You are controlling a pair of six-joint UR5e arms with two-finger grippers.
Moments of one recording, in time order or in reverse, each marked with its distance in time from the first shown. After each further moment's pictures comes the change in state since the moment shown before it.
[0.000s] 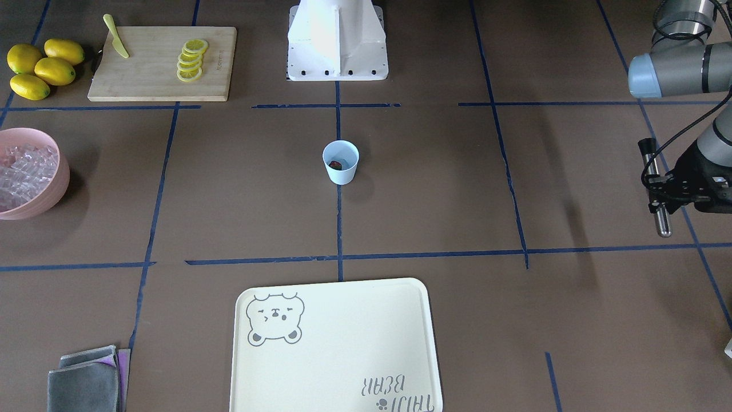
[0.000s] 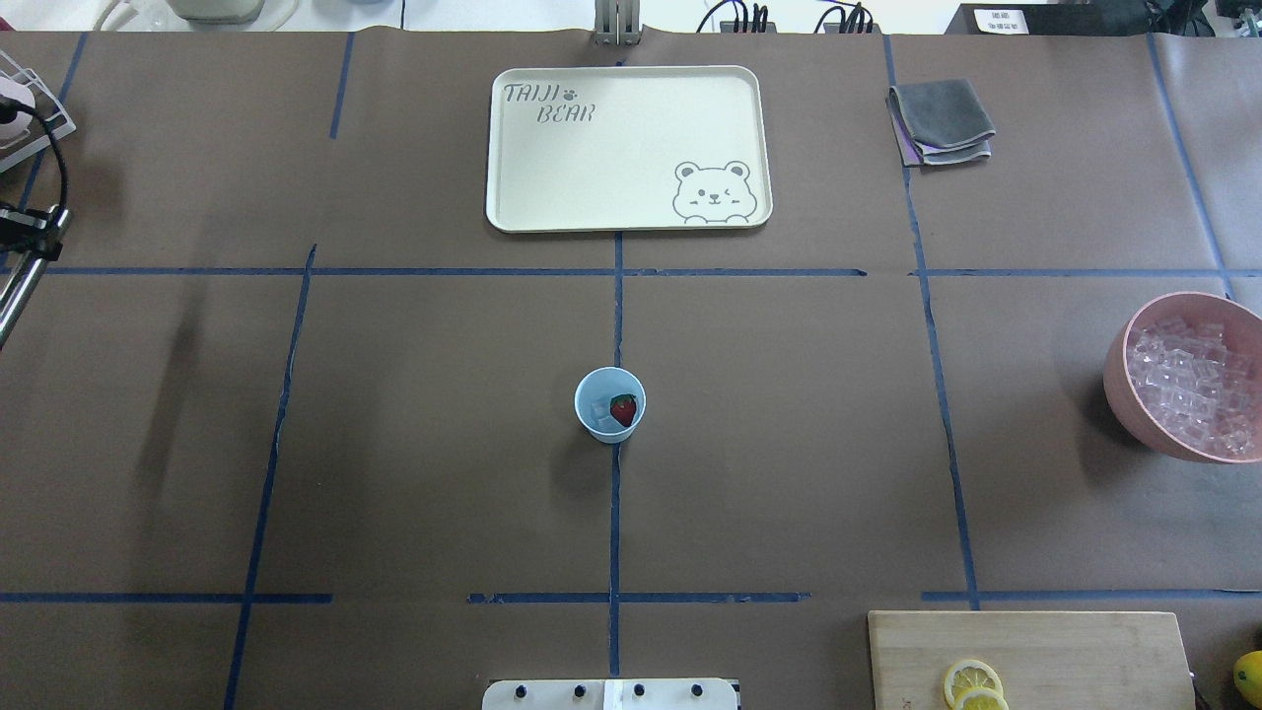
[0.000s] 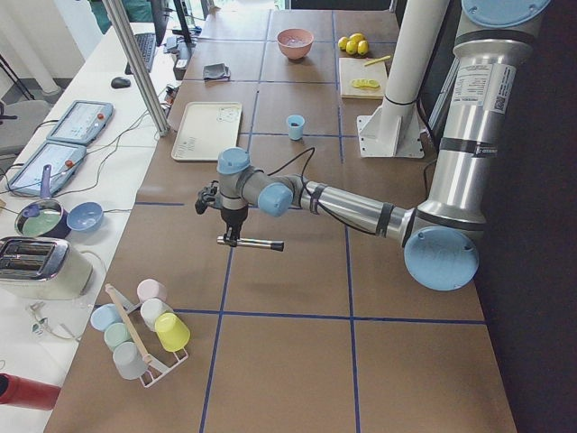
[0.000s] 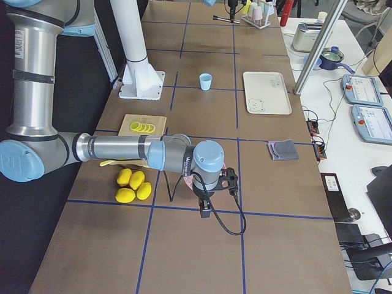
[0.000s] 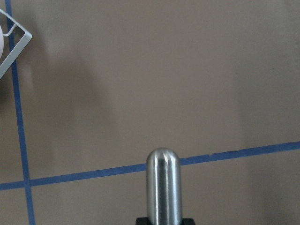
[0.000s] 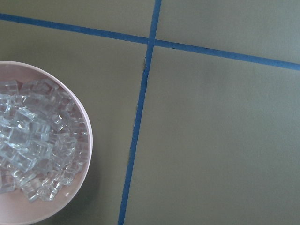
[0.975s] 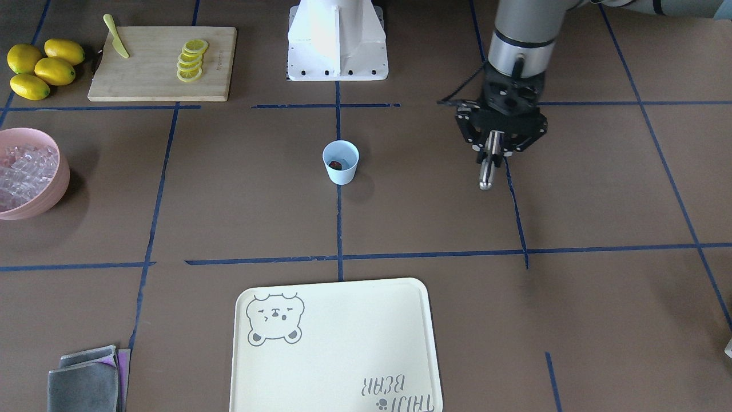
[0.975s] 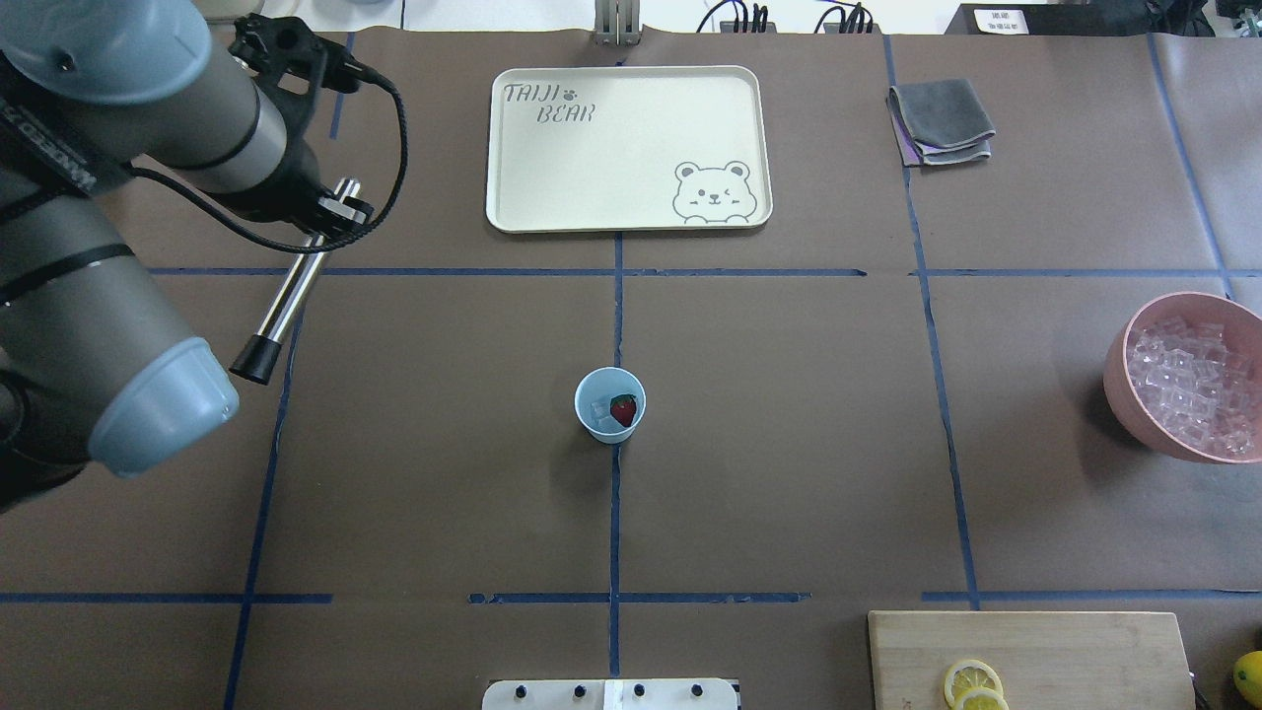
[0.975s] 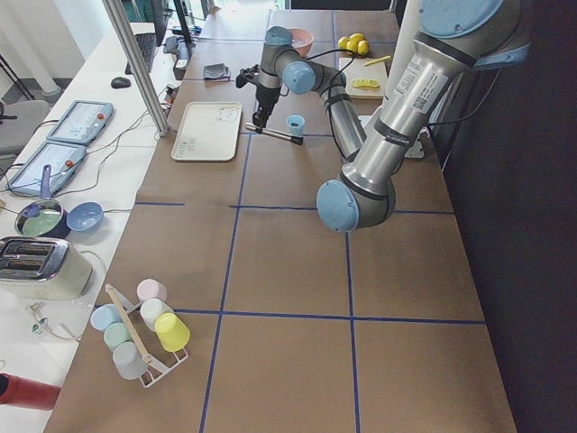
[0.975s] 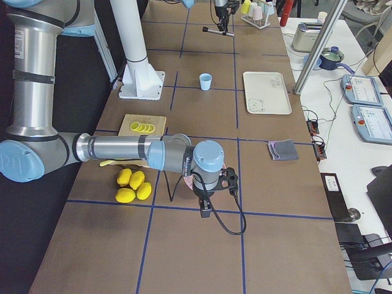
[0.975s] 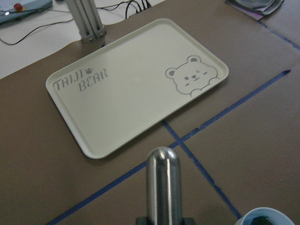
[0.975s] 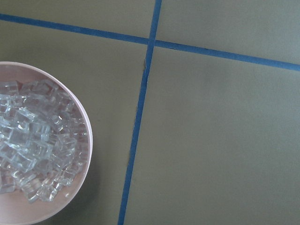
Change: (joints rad) left arm 0.297 -0.452 -0.343 0.603 0.179 -0.184; right arm 0.000 0.001 0.000 0.000 0.000 0.000
